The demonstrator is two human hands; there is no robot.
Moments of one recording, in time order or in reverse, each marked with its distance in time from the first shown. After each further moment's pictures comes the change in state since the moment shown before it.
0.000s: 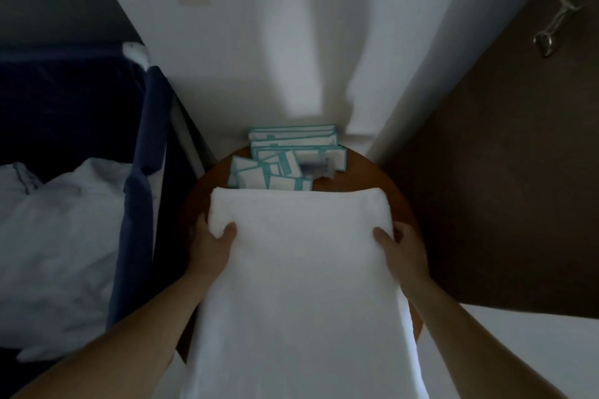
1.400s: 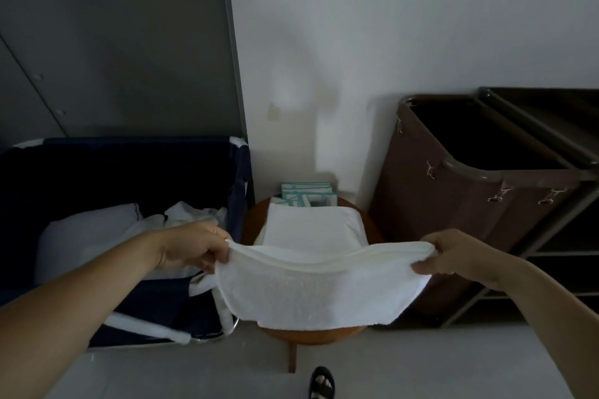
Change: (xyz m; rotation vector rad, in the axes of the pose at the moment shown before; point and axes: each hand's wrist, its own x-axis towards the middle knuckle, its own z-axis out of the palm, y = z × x) left_hand -0.327 0.038 -0.260 0.190 -0.660 0.218; right_hand -0.360 -0.026 -0.243 -0.297 -0.443 -0.496
